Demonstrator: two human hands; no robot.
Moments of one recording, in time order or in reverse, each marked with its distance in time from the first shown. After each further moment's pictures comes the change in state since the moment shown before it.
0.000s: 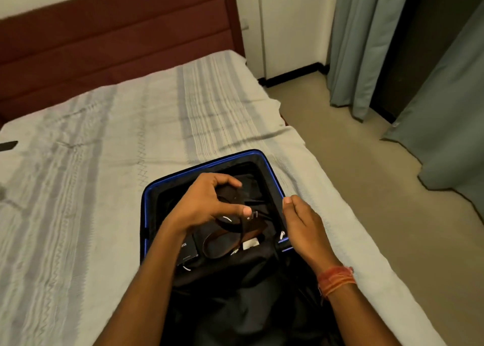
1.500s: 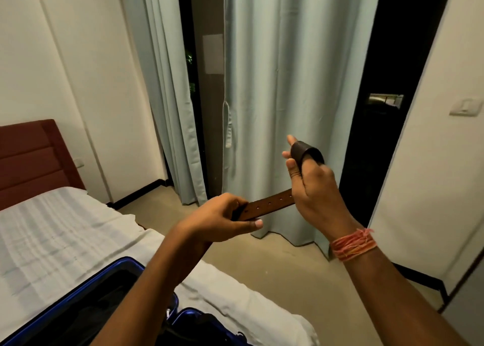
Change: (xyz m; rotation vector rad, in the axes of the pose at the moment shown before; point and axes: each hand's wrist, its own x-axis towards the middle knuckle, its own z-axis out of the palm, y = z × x) left_hand -0.194 0.232 0.098 0.386 -0.637 0.862; right_hand -0.313 -0.183 -0.221 -0.483 0.929 -0.446
